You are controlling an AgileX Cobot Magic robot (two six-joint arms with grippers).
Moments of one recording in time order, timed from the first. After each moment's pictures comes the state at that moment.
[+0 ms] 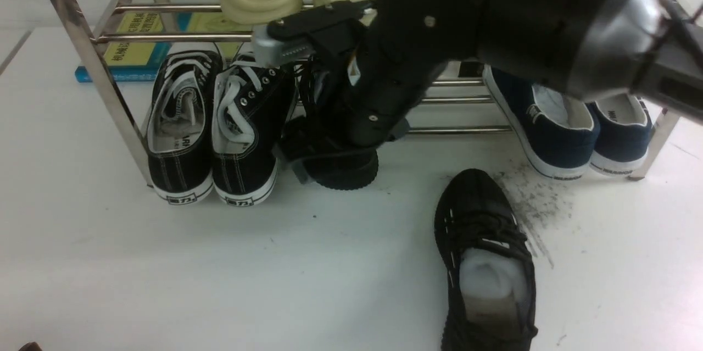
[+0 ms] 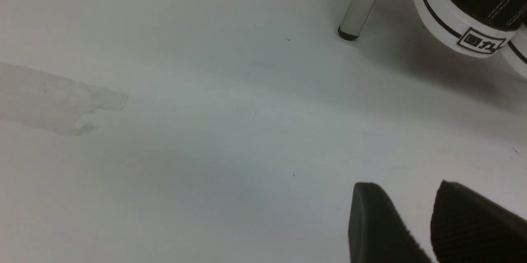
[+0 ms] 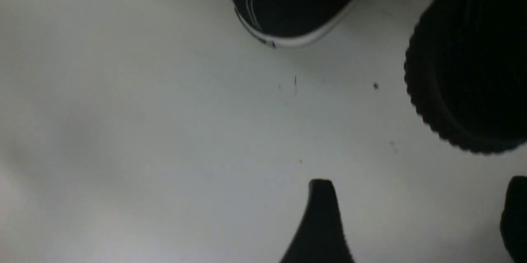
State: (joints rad) right arm 0.81 1.96 -1.88 0.08 1.01 0.18; left arm -0.02 -0.01 0.01 0.16 0.41 -0.42
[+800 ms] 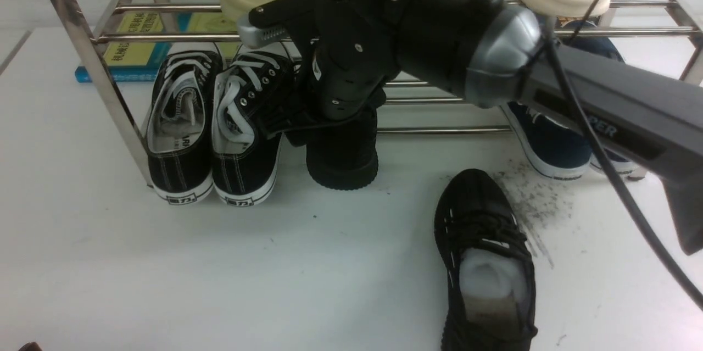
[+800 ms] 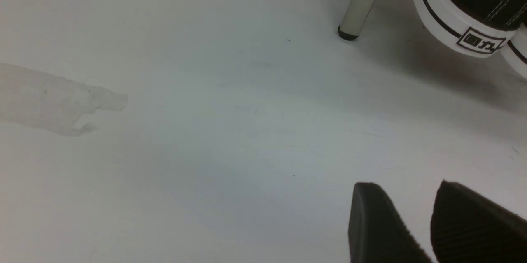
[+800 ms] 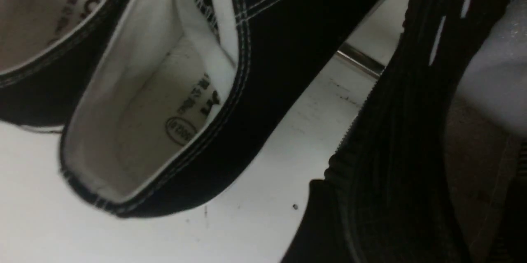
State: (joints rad) right arm 0.81 2.14 -2.06 -0.18 0.96 0.37; left arm -0.02 -0.01 0.01 0.16 0.41 -0.42
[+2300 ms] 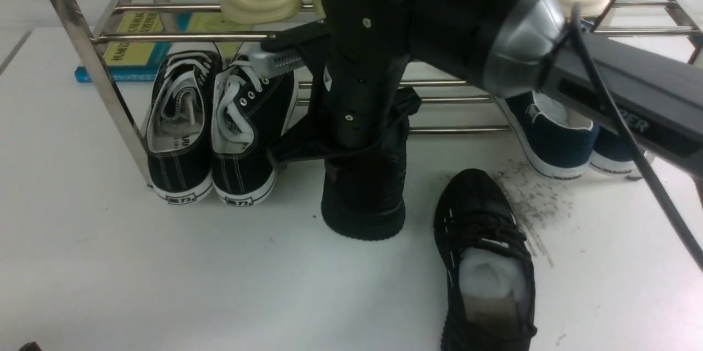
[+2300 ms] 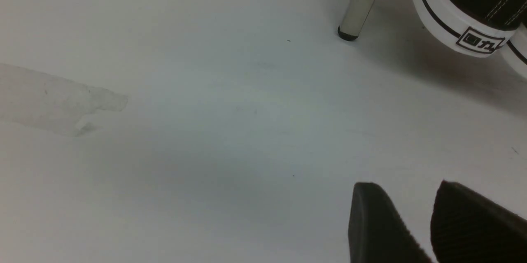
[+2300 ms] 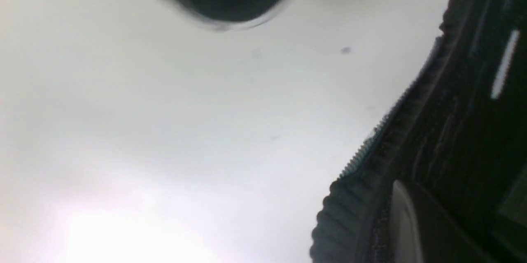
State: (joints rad) right arm 0.85 2.08 -2.06 0.00 1.25 0.33; left arm -0.02 -0.01 0.01 0.17 0.41 -0.42
